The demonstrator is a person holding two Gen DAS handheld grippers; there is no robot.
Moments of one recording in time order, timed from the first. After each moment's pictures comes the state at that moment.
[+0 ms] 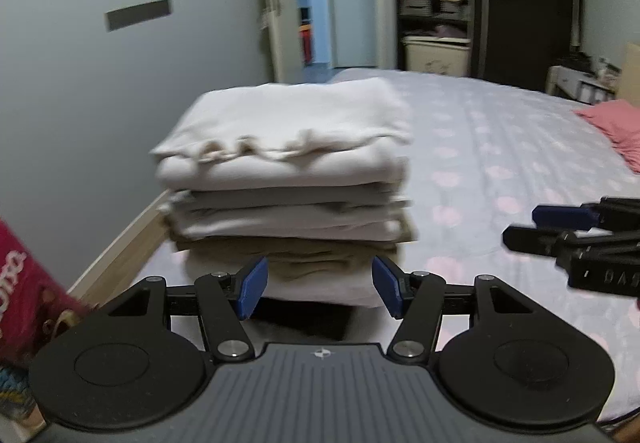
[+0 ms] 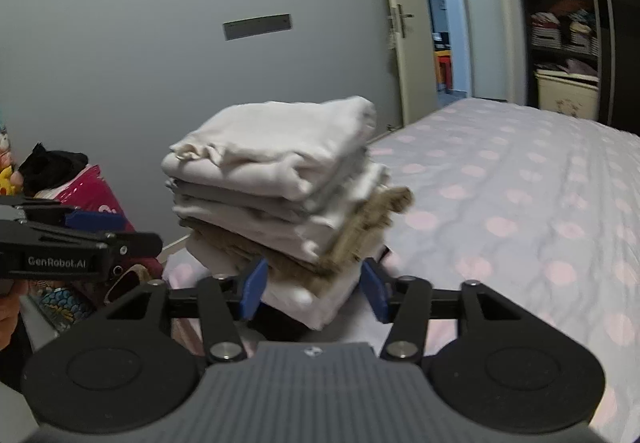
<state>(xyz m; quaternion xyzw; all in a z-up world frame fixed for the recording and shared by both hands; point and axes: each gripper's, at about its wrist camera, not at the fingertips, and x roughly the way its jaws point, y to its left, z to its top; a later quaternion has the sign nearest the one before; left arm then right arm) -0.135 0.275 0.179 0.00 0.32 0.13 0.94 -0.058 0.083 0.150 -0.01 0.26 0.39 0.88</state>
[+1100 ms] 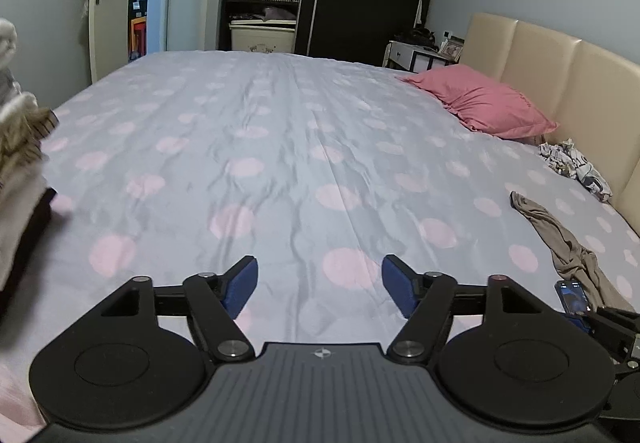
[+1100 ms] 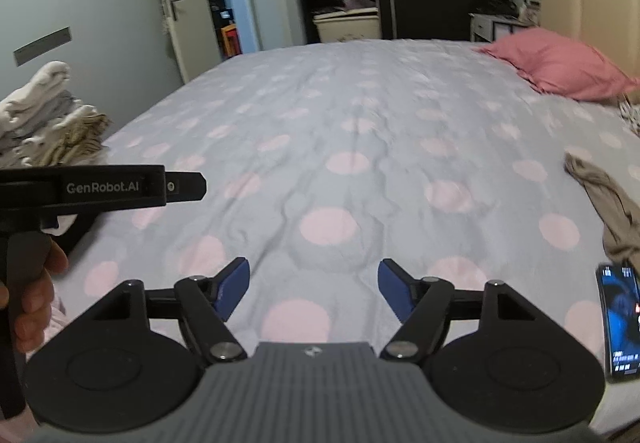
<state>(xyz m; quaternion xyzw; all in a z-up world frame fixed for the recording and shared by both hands) -0.038 0.001 0.039 -0.04 0.32 -0.09 0.94 -0.088 -0.195 0.025 0.04 0.32 0.10 0.94</state>
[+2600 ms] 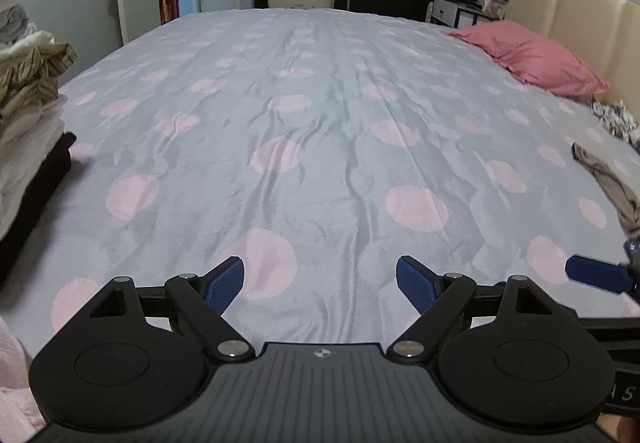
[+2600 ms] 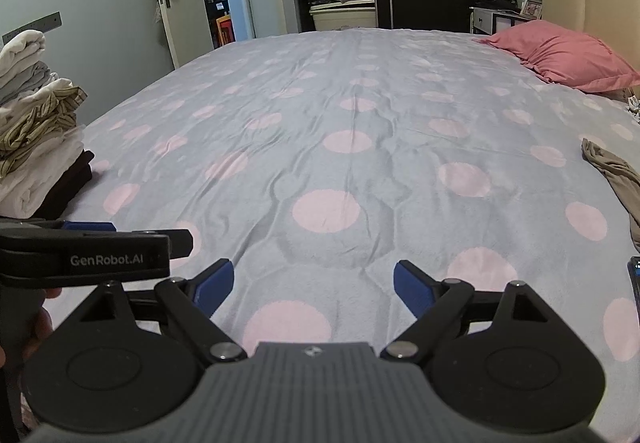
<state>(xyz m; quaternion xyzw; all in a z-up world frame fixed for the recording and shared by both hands) -0.020 0.015 -0.017 0.00 0.37 -0.02 0.93 -0.049 -0.171 -0.023 0.03 0.33 0.10 0.94</state>
